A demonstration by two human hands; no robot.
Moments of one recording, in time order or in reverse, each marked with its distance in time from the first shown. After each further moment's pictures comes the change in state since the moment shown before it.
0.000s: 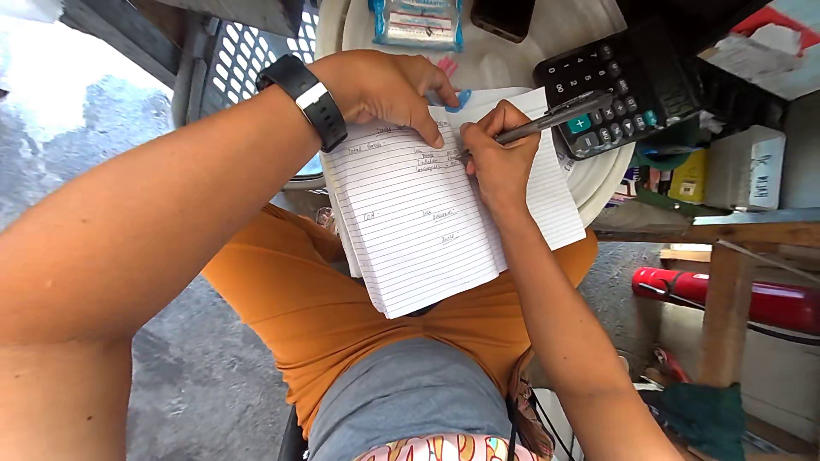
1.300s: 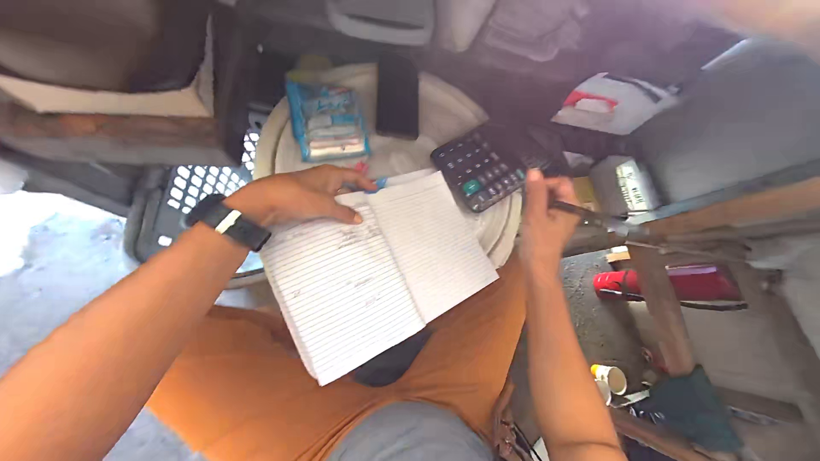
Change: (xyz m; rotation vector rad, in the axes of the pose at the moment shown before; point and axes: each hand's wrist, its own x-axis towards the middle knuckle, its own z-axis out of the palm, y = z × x) left_hand 0.003 -0.010 -0.011 -0.086 -0.064 0.180; right_hand 0.003 -0.053 -0.143 -0.437 0.370 -0.144
